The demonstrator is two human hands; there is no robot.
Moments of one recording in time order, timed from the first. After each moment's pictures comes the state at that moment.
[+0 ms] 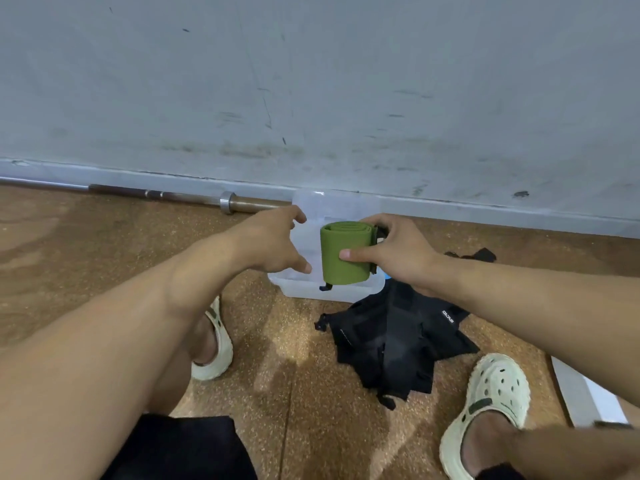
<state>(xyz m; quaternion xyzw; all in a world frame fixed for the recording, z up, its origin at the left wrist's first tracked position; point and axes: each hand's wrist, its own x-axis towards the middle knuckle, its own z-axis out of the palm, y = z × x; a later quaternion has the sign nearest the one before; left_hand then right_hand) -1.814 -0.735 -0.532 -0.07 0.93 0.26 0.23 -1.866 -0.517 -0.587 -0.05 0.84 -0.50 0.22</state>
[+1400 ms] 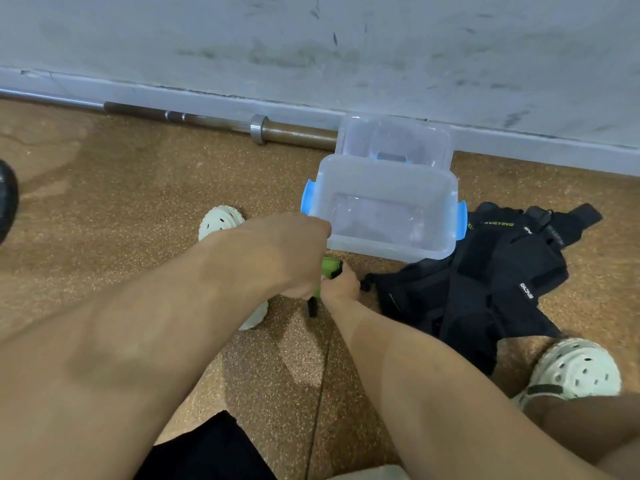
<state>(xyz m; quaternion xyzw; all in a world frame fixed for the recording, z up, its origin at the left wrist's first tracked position) -1.800 -0.758 -0.590 -0.03 0.92 0.04 0.38 -1.806 -0.675 -0.881 0.21 0.82 -0.42 0.32</state>
